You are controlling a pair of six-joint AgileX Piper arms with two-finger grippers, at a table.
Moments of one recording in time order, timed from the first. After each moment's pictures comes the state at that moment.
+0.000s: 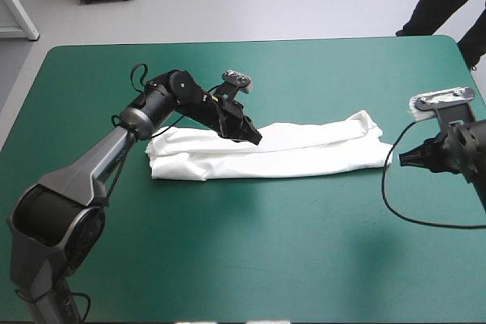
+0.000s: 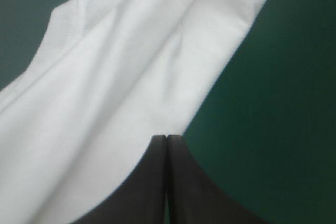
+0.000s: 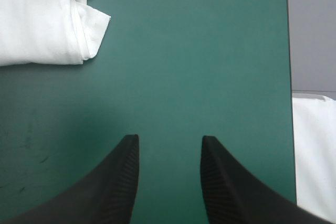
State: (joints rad) left arm -0.45 1.89 -1.67 -0.65 1.04 0.55; right arm 0.12 1.18 -1.18 -0.36 1.12 0.07
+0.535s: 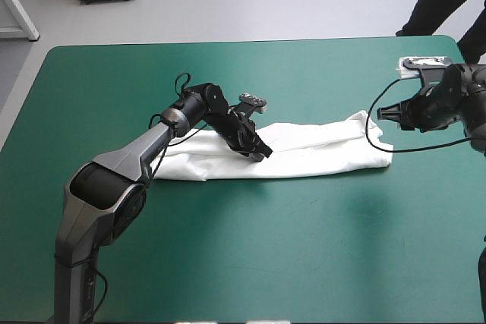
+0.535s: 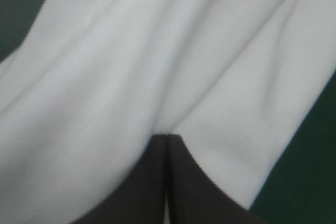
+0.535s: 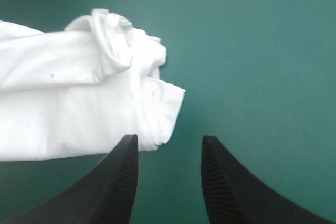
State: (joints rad) left arm -0.49 2.16 -1.79 -0.54 1.06 0.47; right arm -0.05 1.54 -1.45 0.04 1.07 -0.10
